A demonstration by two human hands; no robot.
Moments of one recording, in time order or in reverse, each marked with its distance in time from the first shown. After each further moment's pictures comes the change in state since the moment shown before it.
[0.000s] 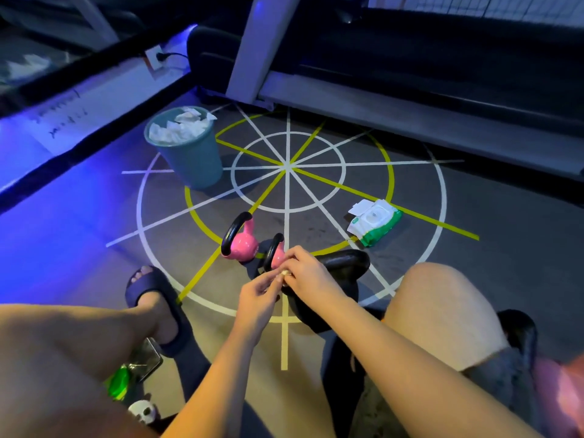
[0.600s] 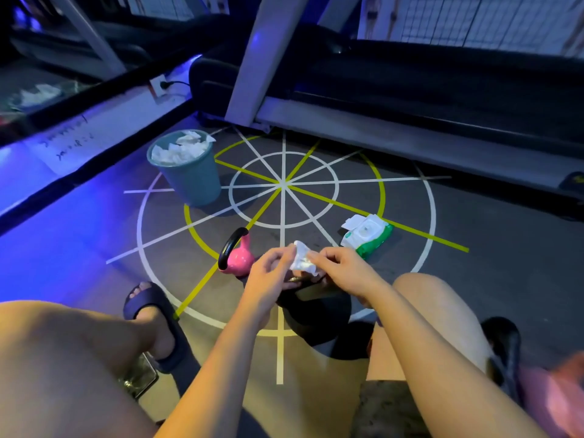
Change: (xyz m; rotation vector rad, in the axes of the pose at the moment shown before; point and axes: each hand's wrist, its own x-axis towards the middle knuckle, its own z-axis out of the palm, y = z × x) left_hand -0.010 0.087 0.026 -0.139 -0.170 0.036; right_hand -0.037 0.010 -0.099 0.613 -0.026 0.285
